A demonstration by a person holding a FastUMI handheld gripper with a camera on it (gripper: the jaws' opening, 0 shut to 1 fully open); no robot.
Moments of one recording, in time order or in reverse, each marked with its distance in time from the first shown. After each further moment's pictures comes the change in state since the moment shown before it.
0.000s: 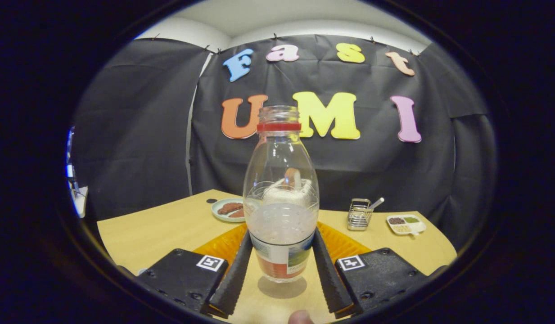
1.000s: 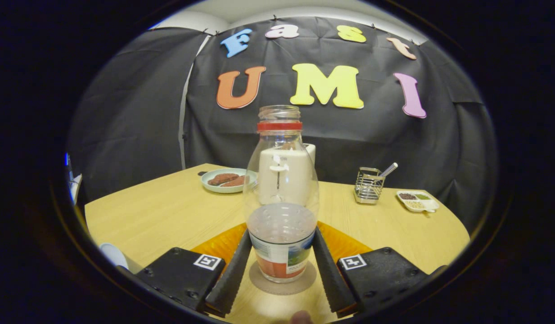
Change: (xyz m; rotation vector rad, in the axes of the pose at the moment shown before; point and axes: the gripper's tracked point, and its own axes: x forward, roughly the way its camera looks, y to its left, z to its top) arm 0.036 0.001 -0.079 -0.010 0.105 -0.011
